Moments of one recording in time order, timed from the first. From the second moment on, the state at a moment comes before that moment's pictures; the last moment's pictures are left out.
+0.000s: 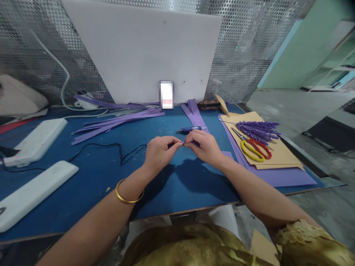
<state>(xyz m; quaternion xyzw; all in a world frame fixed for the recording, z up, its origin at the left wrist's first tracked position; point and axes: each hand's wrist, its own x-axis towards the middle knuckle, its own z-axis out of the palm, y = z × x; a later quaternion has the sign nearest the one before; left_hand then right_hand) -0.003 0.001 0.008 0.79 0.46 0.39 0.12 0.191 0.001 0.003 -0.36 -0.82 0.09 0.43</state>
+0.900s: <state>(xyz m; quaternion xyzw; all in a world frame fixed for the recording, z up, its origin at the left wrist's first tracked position) -0.032 0.025 0.020 0.60 0.58 0.54 0.11 0.203 0.010 0.008 -0.46 -0.74 0.08 0.48</state>
